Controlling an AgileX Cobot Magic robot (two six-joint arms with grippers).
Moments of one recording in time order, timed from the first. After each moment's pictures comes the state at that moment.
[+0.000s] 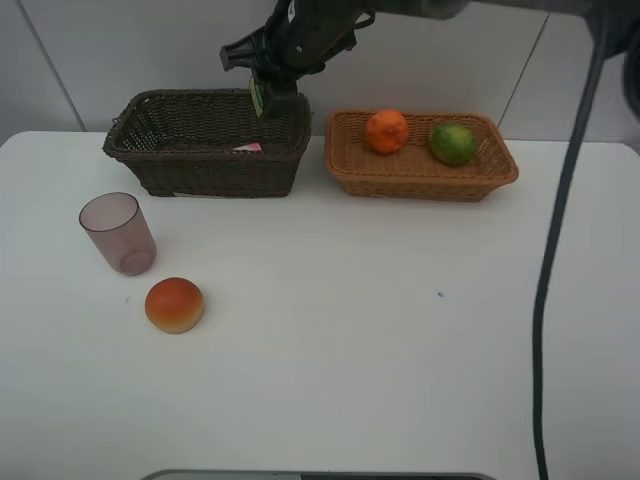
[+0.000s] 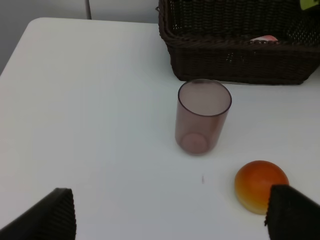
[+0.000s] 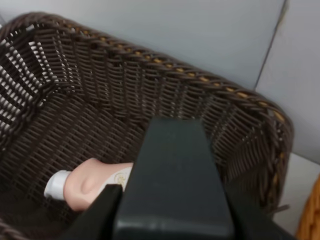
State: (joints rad) left arm 0.00 -0.01 -0.50 -0.01 1.07 -0.07; right arm 0.64 2.24 -1.98 -0.23 0.57 0.30
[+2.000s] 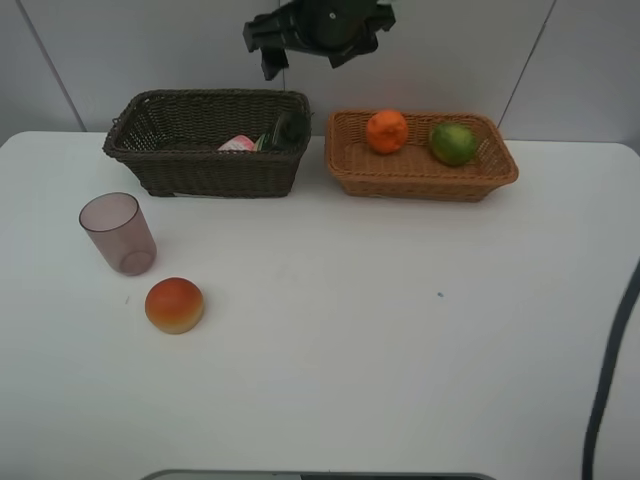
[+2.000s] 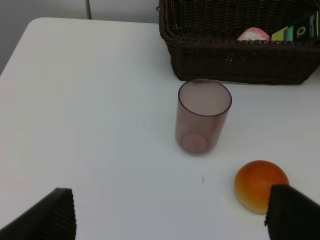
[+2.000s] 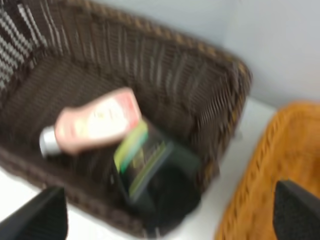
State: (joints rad) left arm 0.00 -0.01 -0.50 -0.01 1.07 -0.07; right arm 0.63 2.04 -1.85 -0.21 0.78 0.30
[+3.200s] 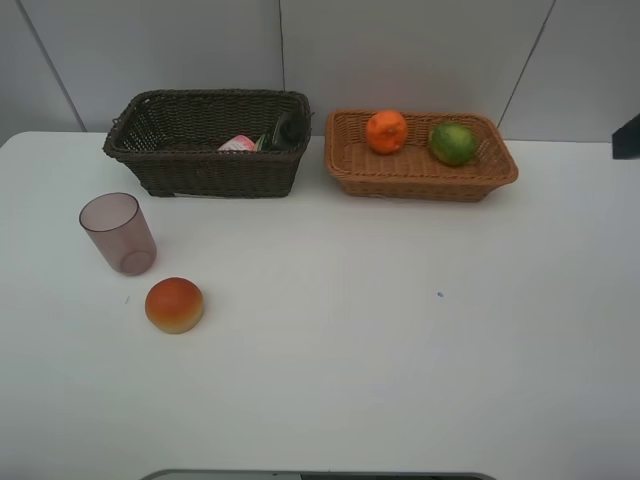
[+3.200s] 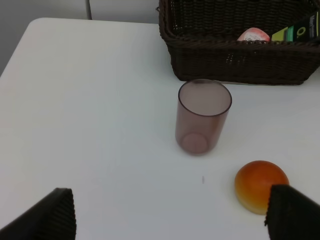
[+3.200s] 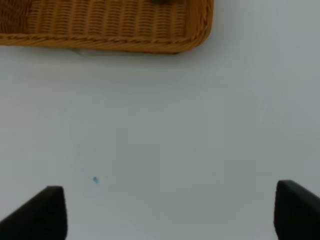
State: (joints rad) left arm 0.00 -0.01 -0.50 -0.01 1.07 -0.07; right arm 0.14 0.84 -0.83 -0.09 0.95 0.17
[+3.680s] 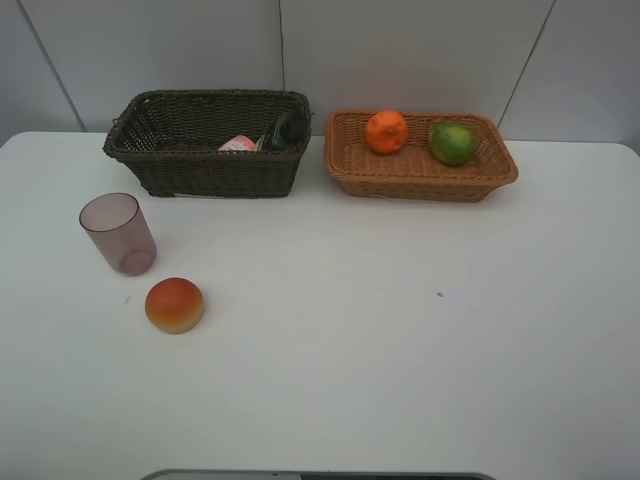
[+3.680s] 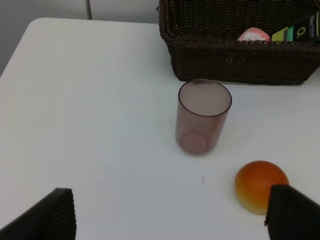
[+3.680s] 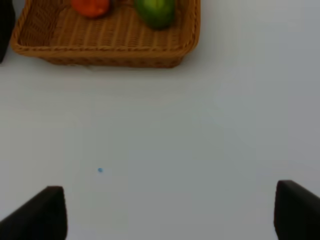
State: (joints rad) left arm 0.00 -0.01 -0.50 -0.01 1.07 -0.07; right arm 0.14 0.40 -0.69 -0.09 1.04 0.17
